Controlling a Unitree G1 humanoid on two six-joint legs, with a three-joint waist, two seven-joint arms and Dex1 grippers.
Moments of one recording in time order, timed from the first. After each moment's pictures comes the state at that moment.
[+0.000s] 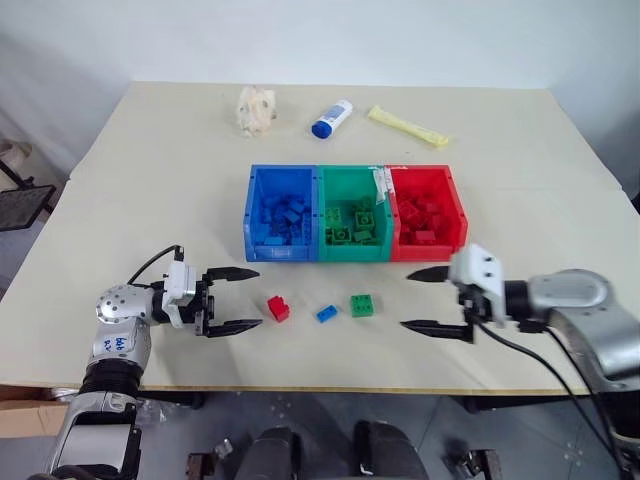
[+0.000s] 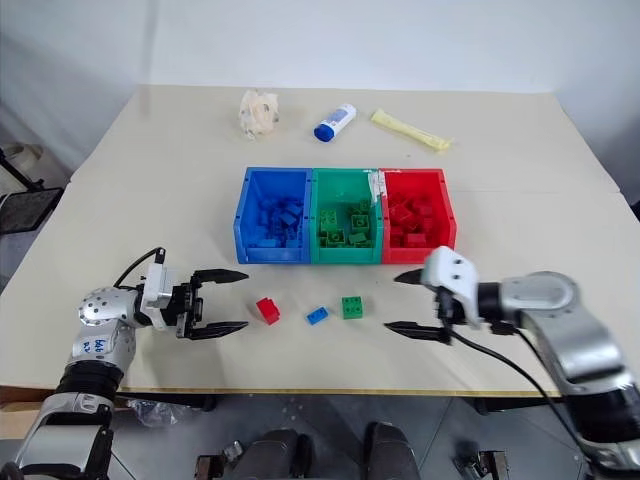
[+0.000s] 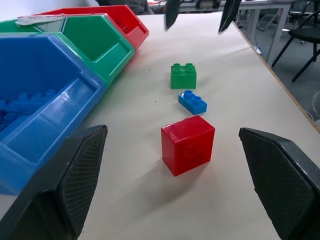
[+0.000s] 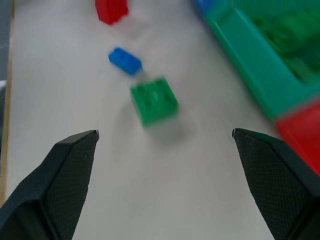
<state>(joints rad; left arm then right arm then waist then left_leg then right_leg) -0.45 0.57 0.06 0.60 -0.47 -0.36 -1.50 -0.37 -0.77 0.13 -0.21 0.31 0.45 1.11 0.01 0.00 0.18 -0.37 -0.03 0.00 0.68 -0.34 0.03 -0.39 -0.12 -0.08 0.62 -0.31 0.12</state>
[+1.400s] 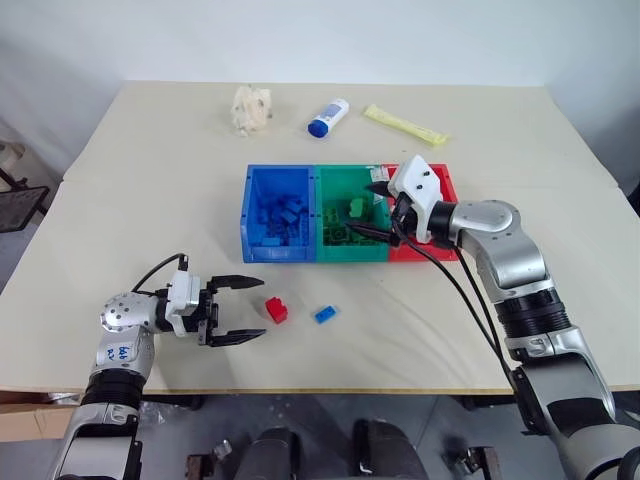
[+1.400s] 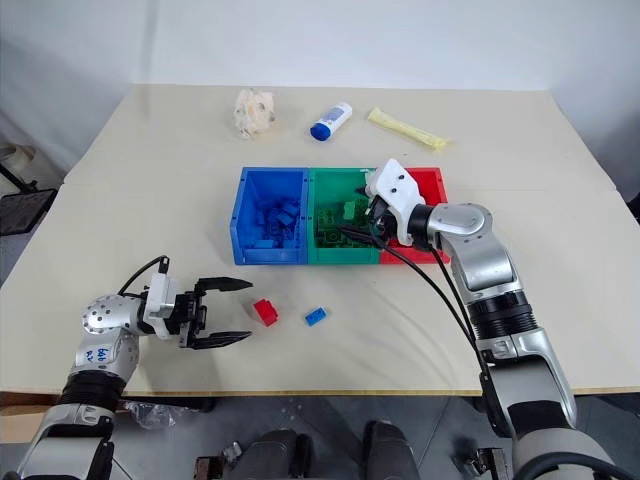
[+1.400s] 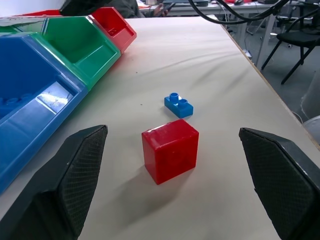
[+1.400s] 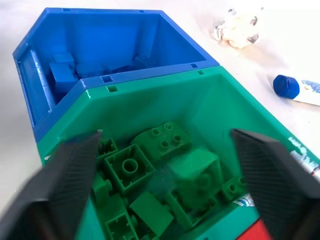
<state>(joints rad) -0.40 0.55 0.06 0.53 -0.47 -0.35 -1.50 -0.80 -0.50 0.14 0.22 0.16 0.28 0.91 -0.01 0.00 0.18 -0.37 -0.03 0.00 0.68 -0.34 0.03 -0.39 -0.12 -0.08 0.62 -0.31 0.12</state>
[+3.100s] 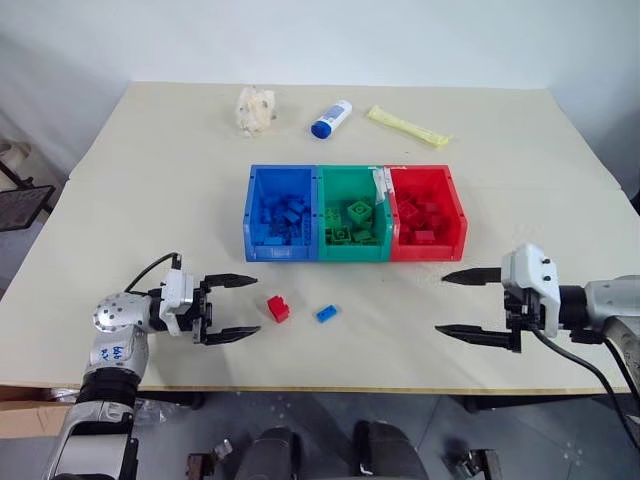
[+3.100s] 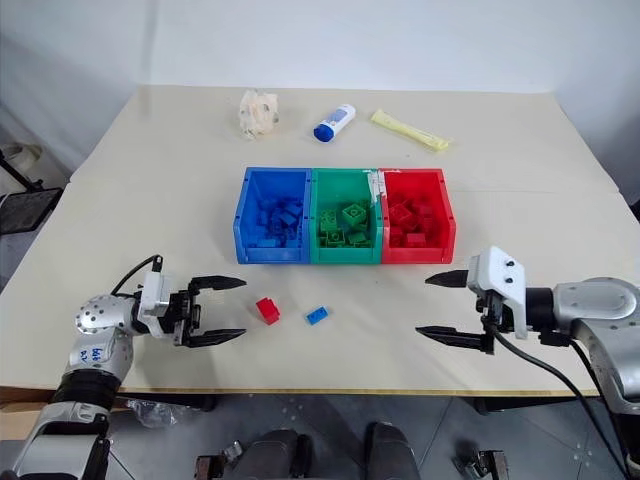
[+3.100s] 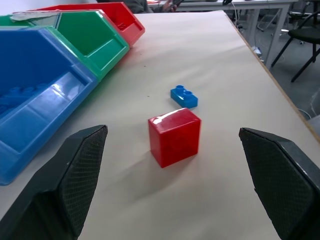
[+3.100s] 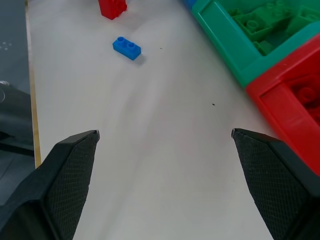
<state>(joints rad) -0.38 0.58 0.07 0.54 -0.48 -0.36 -1.50 -0.15 -0.95 -0.16 -0.30 0.48 0.44 1.21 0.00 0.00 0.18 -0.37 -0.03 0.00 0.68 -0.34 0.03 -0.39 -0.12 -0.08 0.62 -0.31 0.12</state>
